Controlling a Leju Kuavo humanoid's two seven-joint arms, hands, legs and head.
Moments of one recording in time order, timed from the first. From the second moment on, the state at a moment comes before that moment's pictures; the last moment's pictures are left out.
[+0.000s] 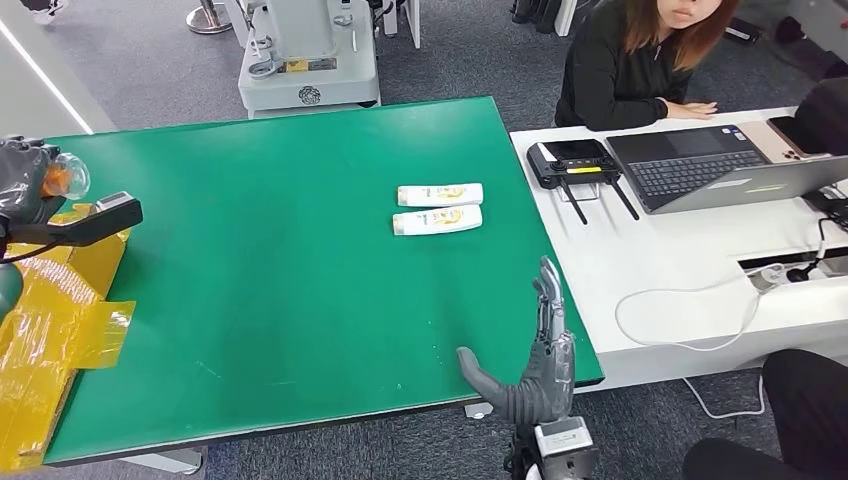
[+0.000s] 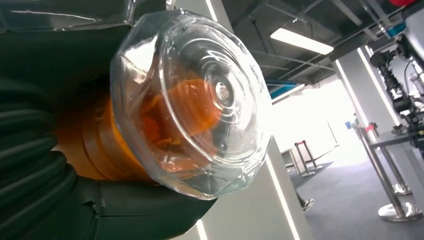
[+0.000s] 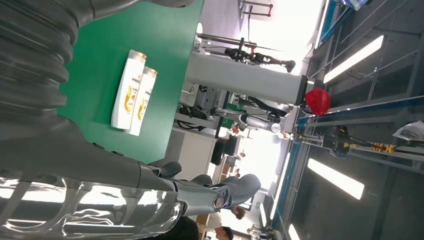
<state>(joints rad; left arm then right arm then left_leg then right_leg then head) -1.04 0.39 -0.60 -0.55 -1.19 0.36 -0.20 0.15 0.04 0.36 -1.50 0.11 -0.58 -0.67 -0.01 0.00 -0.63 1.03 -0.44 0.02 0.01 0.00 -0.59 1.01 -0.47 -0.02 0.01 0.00</state>
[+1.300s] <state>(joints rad) -0.82 0.39 -0.56 -0.53 -1.13 0.39 -0.22 0.08 0.03 0.33 -1.46 0.11 -0.59 -0.68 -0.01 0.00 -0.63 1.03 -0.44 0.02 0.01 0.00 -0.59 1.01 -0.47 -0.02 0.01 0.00</state>
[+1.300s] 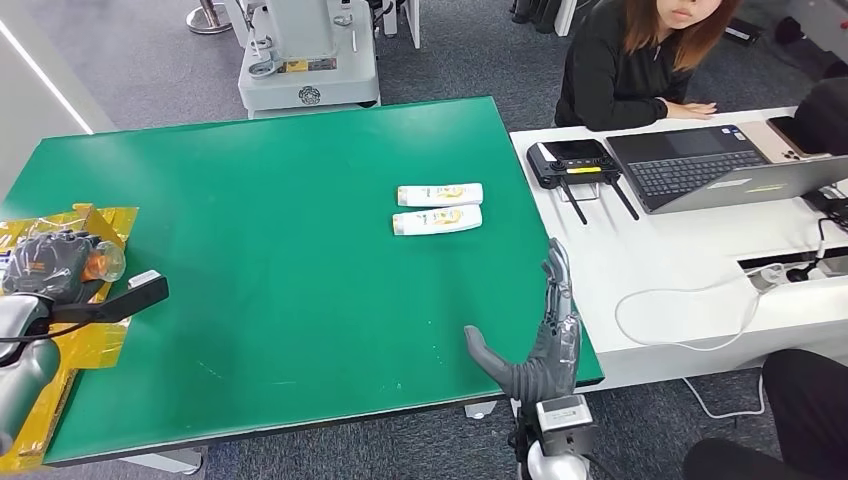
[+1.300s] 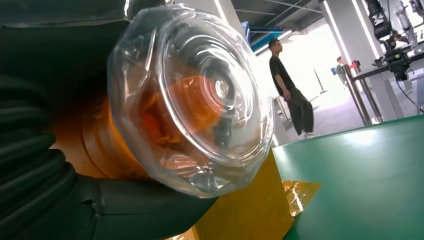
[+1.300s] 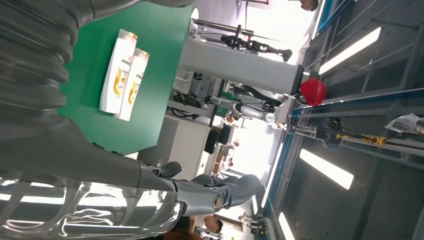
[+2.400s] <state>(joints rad) -0.89 0.37 -0.53 -0.38 -1.11 0.29 -0.18 0.12 0.03 0.32 -1.50 0.14 -0.62 -0.63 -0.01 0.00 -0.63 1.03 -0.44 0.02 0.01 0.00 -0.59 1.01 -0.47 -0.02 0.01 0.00</state>
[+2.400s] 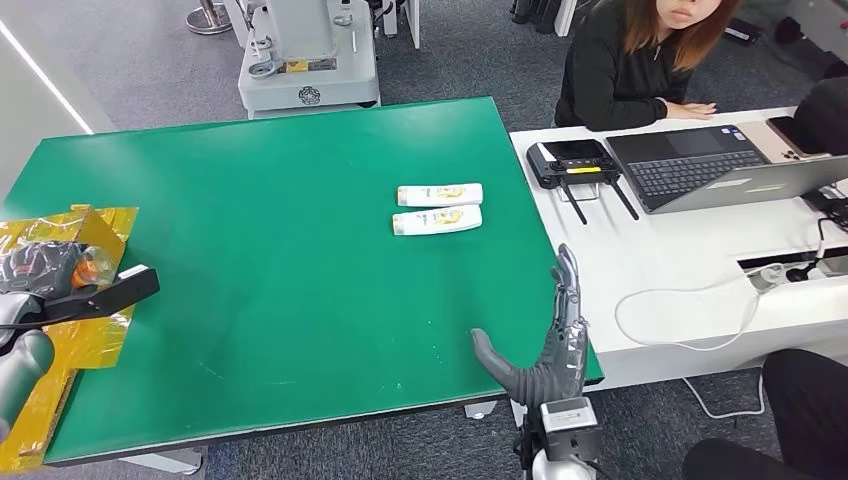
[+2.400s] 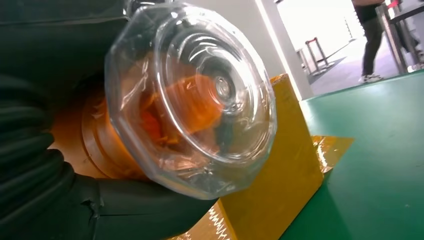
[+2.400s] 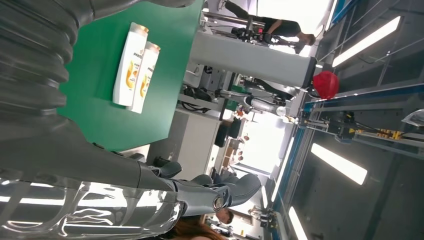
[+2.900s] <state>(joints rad) -0.88 0.38 -0.48 -0.36 -1.09 0.27 -0.18 0.11 0.03 0.32 -1.49 0.15 -0.60 -0.61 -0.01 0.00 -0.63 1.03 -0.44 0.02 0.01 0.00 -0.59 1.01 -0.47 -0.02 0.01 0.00</state>
